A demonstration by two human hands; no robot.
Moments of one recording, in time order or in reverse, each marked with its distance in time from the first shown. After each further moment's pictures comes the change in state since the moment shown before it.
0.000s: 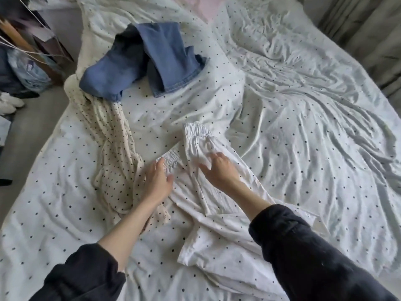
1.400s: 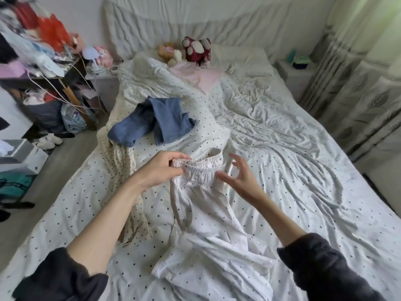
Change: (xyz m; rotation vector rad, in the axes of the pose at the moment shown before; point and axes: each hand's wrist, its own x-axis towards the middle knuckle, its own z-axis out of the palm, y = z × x) left_hand -0.135 0.208 -0.130 -0.208 -0.105 0.351; right_hand -0.107 0.055 -0.194 0.650 0.165 -0.258
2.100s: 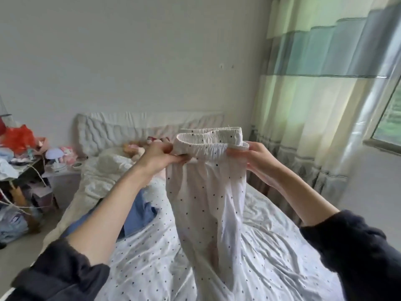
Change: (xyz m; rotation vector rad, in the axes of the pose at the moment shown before) left_hand 0.024 0.212 -0.064 -0.296 0.204 0.473; right_hand -0.019 -0.213 -0.204 0.171 0.209 -0.226
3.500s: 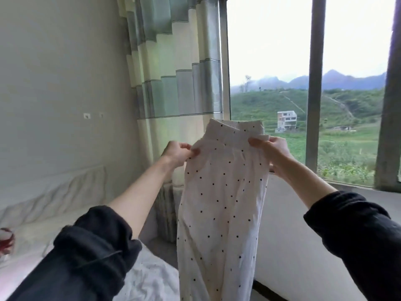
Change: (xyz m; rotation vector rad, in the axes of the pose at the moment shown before) left_hand 0.203 0.211 0.500 0.039 -0.400 0.222; right_hand -0.048 0.039 -0.517 -0.049 0.991 -0.009
